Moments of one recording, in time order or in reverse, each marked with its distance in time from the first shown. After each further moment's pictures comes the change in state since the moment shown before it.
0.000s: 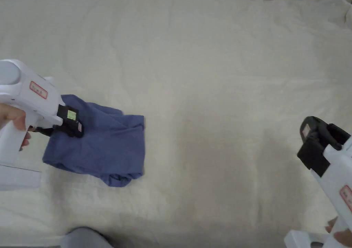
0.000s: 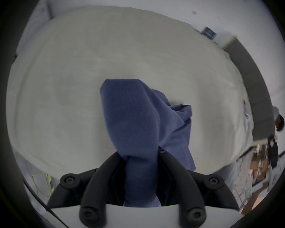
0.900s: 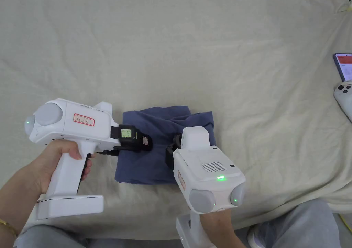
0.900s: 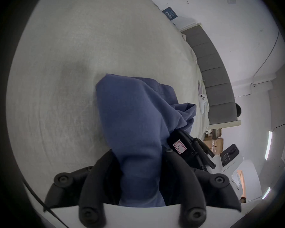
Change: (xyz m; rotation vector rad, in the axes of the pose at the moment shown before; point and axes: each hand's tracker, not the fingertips) left arm 0.162 -0.070 -0.133 -0.177 -0.624 -0.079; right arm -0.069 -0.147 -0.113 -0.326 0.120 0.052
